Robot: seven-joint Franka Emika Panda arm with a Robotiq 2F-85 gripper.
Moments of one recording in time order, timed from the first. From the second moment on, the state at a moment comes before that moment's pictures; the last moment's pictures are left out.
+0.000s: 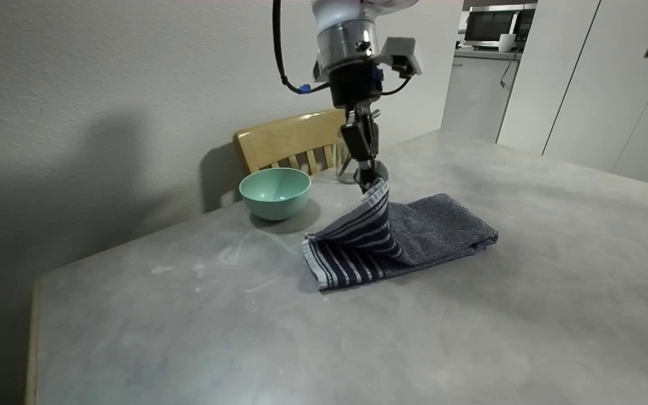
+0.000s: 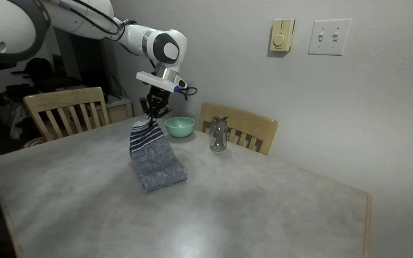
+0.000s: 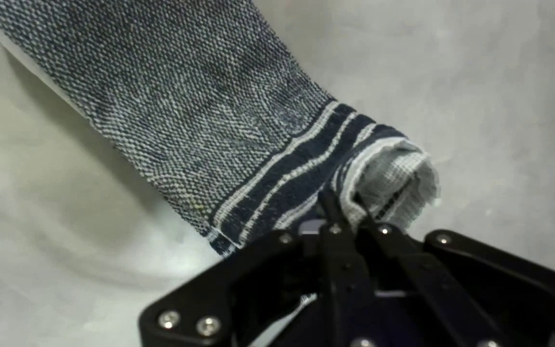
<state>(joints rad) 0.06 1.00 0.19 -0.88 0.02 1.51 -0.37</state>
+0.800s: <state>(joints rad) -0.12 0.62 0.15 -1.37 0.03 1.58 -0.58</state>
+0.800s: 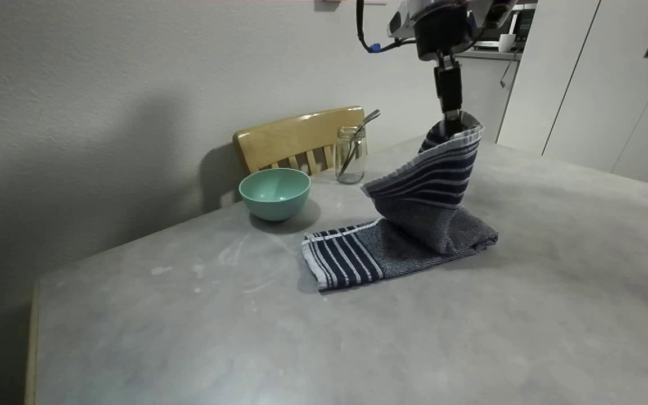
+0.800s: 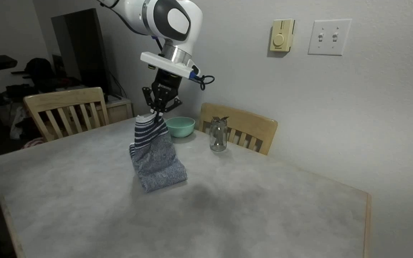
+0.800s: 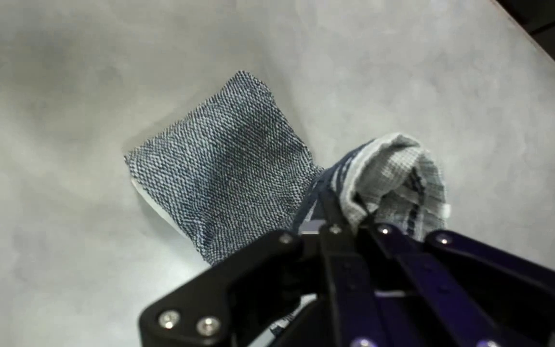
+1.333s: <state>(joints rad) -0.23 0.35 0.03 -1.72 0.03 1.78 -0.87</state>
